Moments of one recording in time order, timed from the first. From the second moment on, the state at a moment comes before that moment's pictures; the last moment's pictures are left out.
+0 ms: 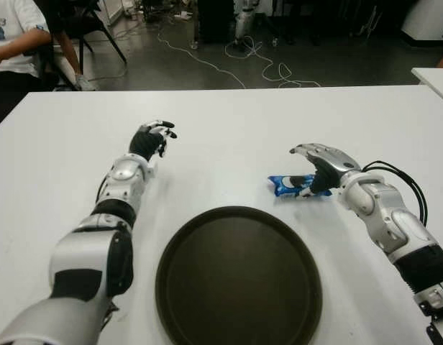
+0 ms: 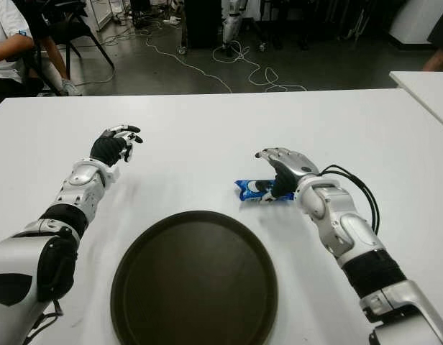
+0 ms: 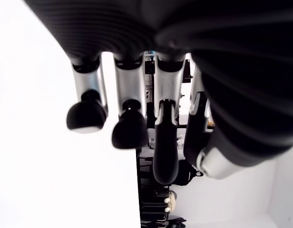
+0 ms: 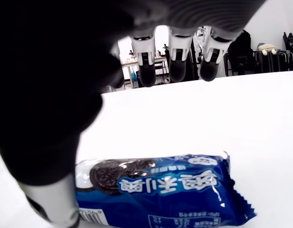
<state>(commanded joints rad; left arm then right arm) -0.89 0.14 0.21 1.32 -0.01 -0.25 -0.14 -0.43 -0.50 0.36 0.28 -0.71 0.06 0.24</state>
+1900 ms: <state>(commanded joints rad) -0.89 0.13 0.21 1.32 -0.01 -0.26 -0.14 -0.54 -0.40 0.54 0.63 -0.79 0.05 0.20</state>
